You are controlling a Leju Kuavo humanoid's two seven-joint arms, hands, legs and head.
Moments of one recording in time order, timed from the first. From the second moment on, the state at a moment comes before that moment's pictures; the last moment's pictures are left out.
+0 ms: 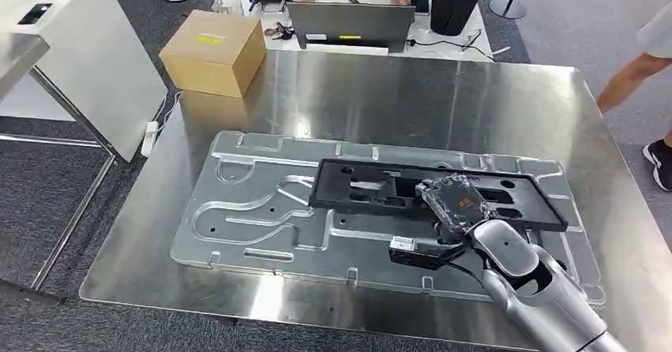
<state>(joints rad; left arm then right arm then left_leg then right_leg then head) 0.31 -0.36 0.79 -1.00 -1.00 -0.34 0.16 -0.44 -0.44 0.67 -1.40 1.12 -0.08 0.06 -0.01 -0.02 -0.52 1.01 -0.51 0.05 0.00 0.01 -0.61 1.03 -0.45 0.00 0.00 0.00</state>
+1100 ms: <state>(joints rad) 0.31 -0.36 0.78 -1.01 -0.95 -0.34 0.18 -0.41 -0.41 0.65 -1.48 1.12 -0.12 0.03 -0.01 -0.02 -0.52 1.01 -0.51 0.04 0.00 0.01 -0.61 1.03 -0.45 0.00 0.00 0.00</state>
